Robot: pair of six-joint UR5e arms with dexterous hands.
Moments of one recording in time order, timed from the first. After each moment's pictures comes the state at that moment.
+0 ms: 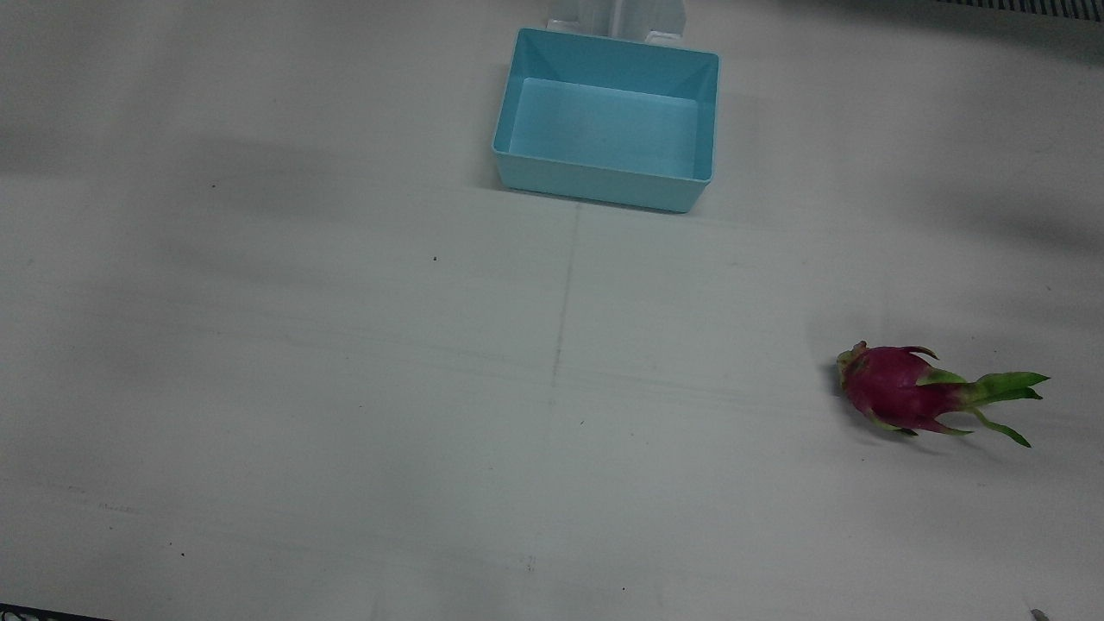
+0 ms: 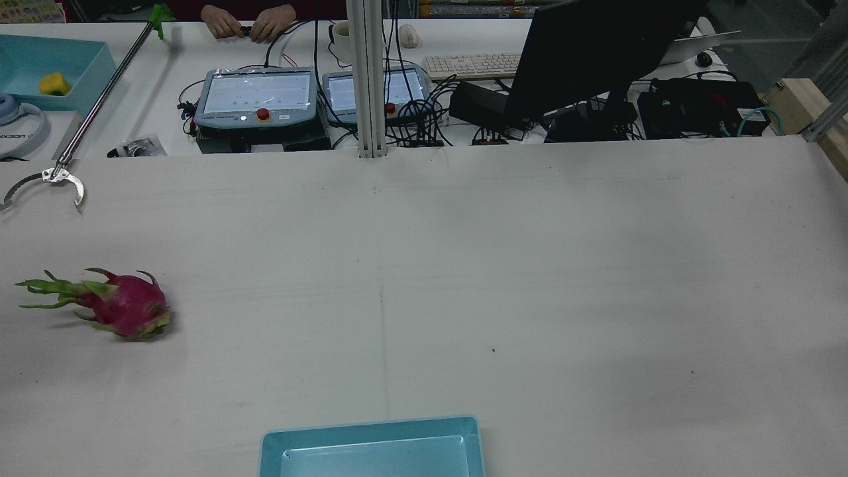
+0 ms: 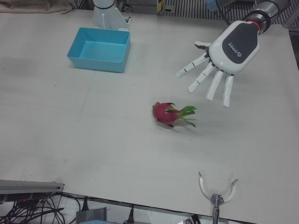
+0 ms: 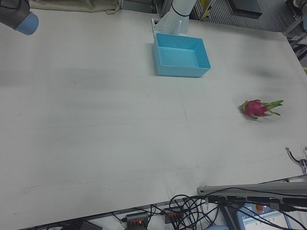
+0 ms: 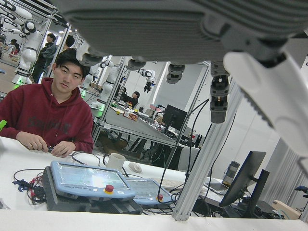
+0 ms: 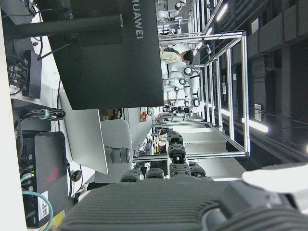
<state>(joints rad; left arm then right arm) -1.36 -1.42 -2.18 0.10 1.84 1.20 1.49 -1.55 1.56 -3.25 -1.45 0.11</state>
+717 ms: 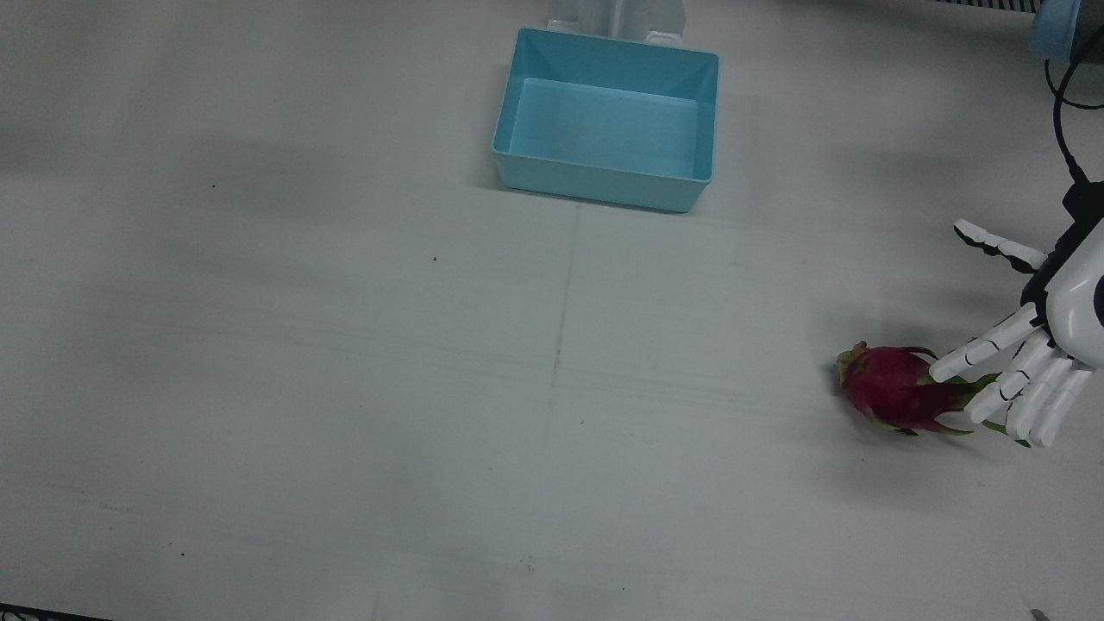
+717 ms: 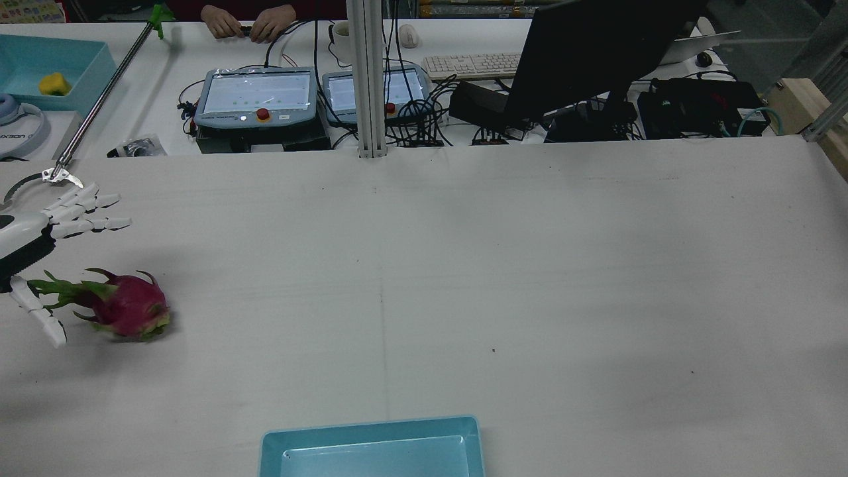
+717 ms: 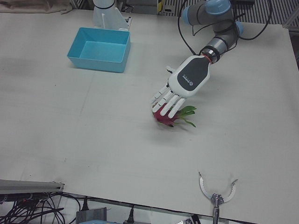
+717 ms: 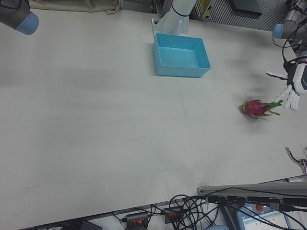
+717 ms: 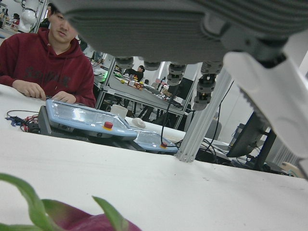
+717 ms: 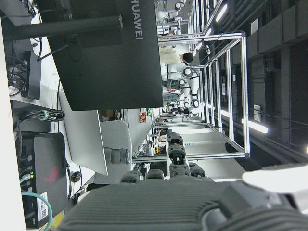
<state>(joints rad) -0.92 -1.48 -2.05 0.12 1.50 1.34 1.49 -1.55 1.56 -3.25 -1.45 0.11</state>
